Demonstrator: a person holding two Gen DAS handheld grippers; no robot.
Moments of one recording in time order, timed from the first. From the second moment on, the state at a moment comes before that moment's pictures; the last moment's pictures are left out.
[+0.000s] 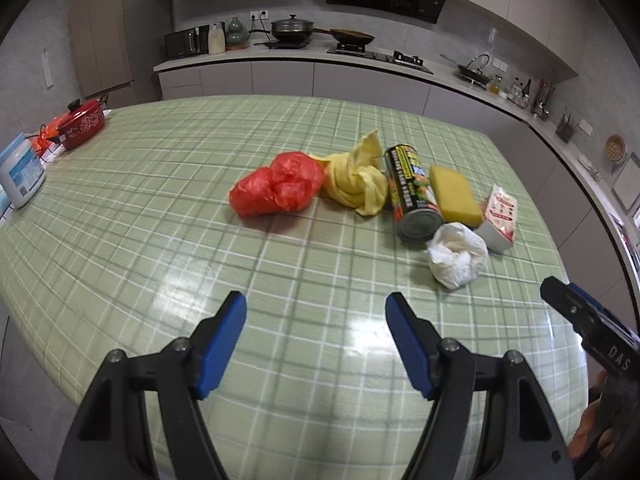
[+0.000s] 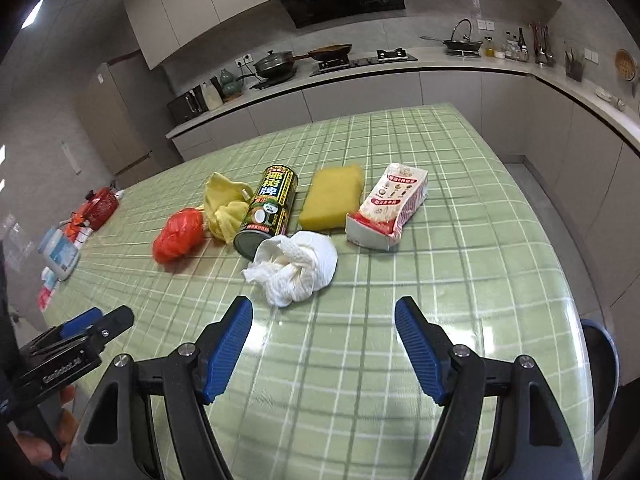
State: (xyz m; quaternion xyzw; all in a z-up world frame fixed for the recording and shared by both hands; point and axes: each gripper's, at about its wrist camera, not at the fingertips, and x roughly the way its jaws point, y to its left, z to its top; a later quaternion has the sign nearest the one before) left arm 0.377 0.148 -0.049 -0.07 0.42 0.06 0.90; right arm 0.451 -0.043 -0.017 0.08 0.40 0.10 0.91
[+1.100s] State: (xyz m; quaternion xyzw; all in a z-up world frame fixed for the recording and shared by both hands) left arm 0.494 0.213 -0.069 -0.03 0.46 -0.06 0.89; right arm 0.529 0.001 -0.024 0.12 0.39 0.00 0.92
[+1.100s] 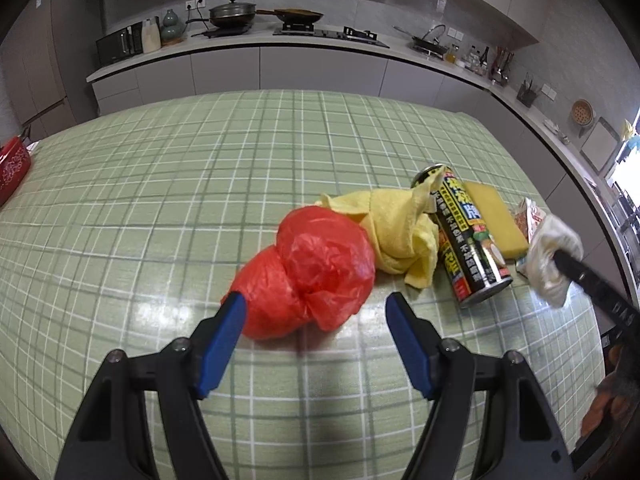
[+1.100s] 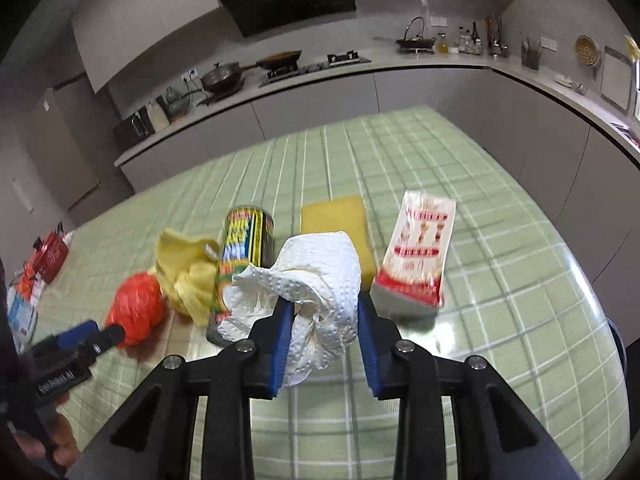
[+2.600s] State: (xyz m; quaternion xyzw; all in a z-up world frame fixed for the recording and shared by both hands) left arm 0.422 0.119 -0.020 -0.07 0.37 -0.09 0.92; right arm 0.477 -0.052 -0.006 0.10 0.37 0.06 0.92
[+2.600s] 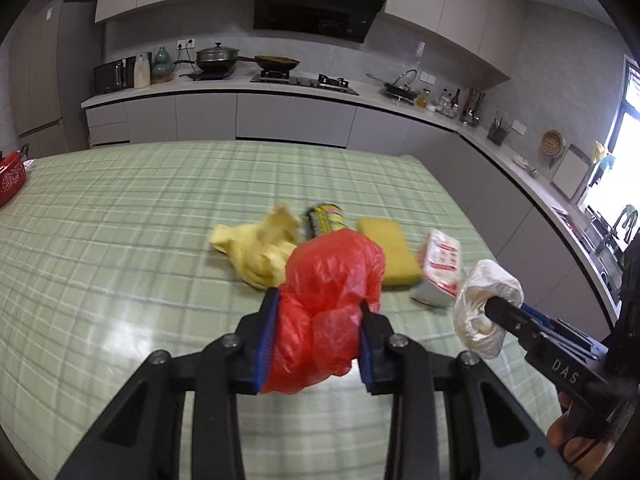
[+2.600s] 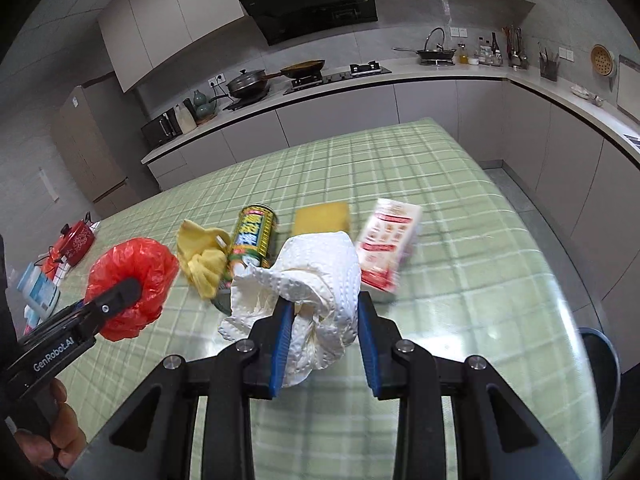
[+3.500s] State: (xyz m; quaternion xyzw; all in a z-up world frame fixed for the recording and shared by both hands) left arm 0.321 -0.100 -0.018 -0.02 0.39 -0.23 0.89; right arm 0.298 -0.260 0.000 0.14 0.36 -0.08 0.92
